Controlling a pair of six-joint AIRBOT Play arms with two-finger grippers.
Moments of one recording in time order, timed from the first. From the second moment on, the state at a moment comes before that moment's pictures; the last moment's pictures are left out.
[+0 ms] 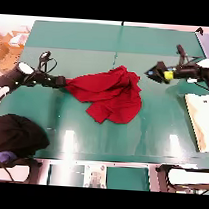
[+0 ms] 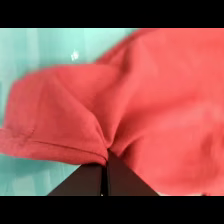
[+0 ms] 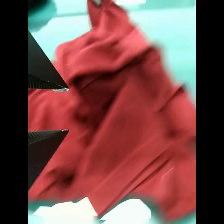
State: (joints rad) left arm 0.01 -1.48 1.06 0.90 -0.80 -1.14; right arm -0.20 -1.48 1.27 -0.73 1.18 1.36
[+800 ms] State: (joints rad) left arm 0.01 -1.49 1.06 0.93 -0.90 -1.14; right arm 0.12 -1.27 0.51 -0.59 0.78 1.45
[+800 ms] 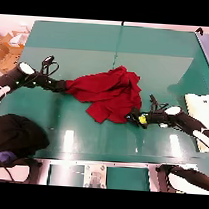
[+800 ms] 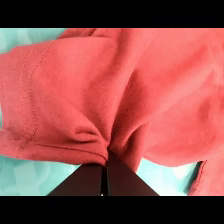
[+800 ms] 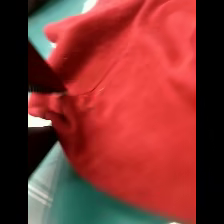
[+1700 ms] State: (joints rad) left arm 0.02 -1.49 1.23 1.16 -1.29 -1.26; right arm -0.50 -1.15 0.69 -1.02 1.09 1.39
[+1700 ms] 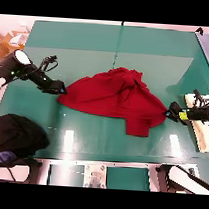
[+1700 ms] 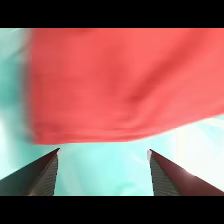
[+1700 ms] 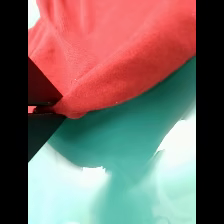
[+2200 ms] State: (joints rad) left arm 0.18 -1.63 1.19 1.03 -1.33 -1.18; right arm -0.55 -1.15 0.69 -1.04 1.09 1.38
